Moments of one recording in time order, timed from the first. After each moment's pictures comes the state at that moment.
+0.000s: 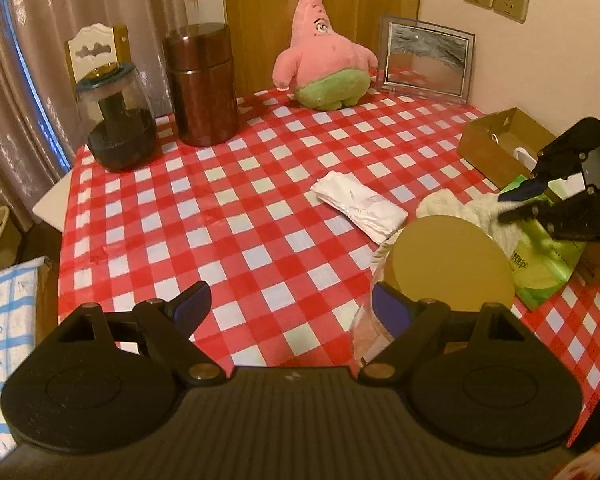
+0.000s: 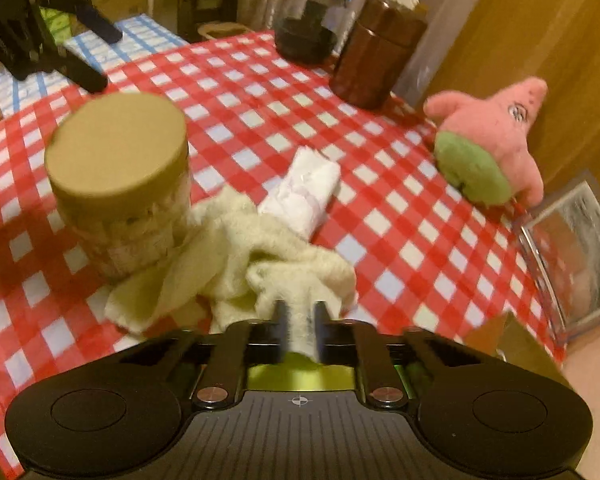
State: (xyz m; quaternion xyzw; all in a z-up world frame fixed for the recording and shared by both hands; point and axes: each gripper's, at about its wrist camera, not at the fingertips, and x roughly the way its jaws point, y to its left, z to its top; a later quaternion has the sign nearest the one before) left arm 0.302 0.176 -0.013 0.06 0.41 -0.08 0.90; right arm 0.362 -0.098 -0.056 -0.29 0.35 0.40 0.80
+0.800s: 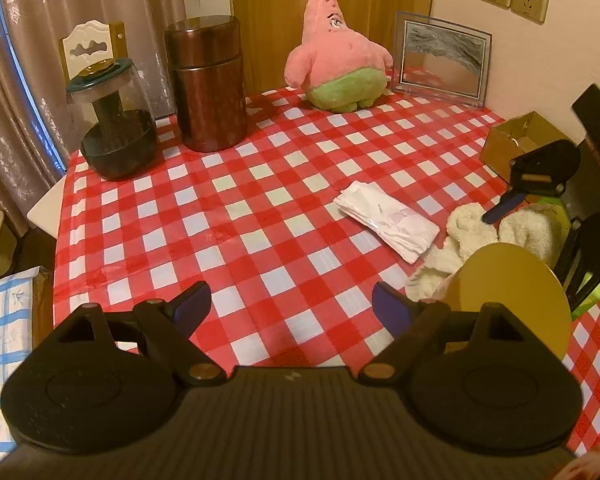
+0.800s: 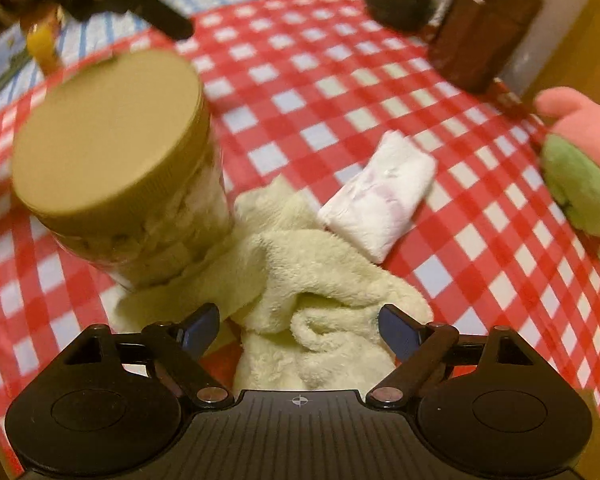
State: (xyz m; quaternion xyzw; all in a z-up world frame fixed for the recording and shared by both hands) left arm 0.349 0.196 -0.030 0.06 0.41 -0.09 0.90; right arm 0.401 -0.042 -0.098 -0.33 0.41 0.49 0.69
